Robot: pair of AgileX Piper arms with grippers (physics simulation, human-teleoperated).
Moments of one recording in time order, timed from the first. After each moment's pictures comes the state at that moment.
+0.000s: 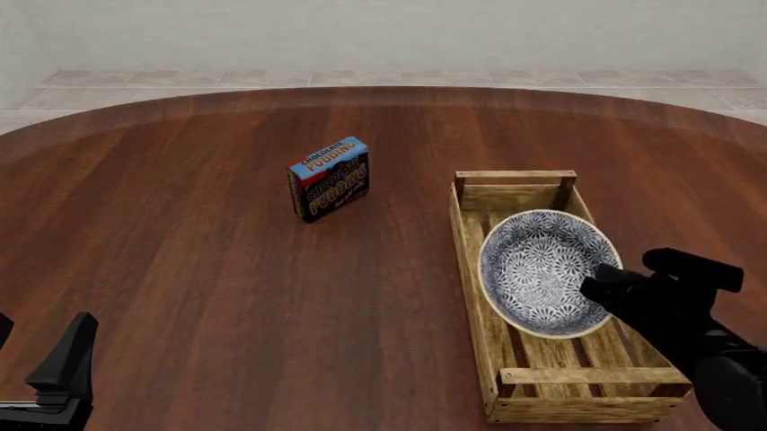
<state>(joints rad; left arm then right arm) 0.00 0.00 0.00 0.00 0.00 0.01 1.33 -0.27 -0.54 0.29</state>
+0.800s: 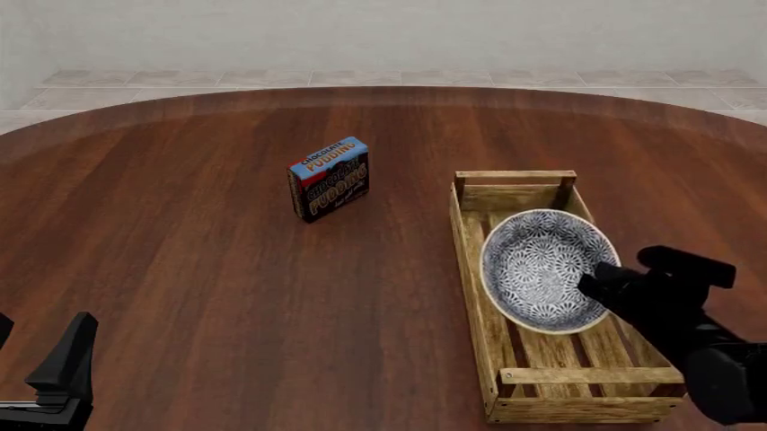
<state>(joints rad) 0.00 0.00 0.00 0.00 0.00 0.00 1.41 -0.29 -0.61 0.28</state>
